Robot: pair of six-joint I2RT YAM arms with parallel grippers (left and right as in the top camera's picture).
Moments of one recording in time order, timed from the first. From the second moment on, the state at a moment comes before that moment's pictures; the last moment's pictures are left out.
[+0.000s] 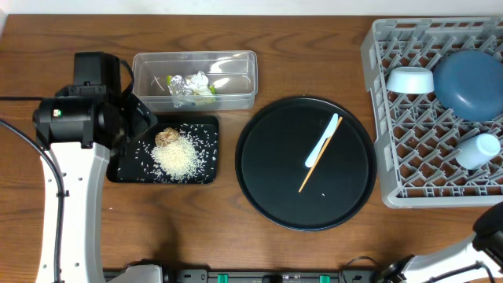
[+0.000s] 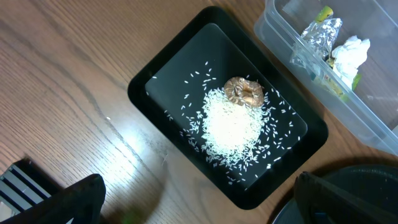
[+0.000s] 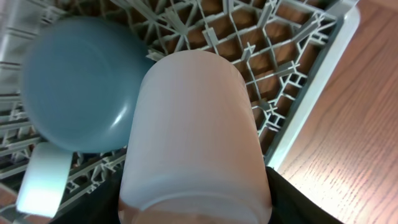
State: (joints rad) left arm 0.04 1.38 1.53 -1.40 -0.19 -0.73; right arm -0.82 1.92 2.07 -1.35 -0.06 0.36
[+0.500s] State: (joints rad) left arm 0.04 1.38 1.53 -1.40 -0.19 -0.73; right arm -0.82 2.05 2.07 -1.35 -0.07 0.35
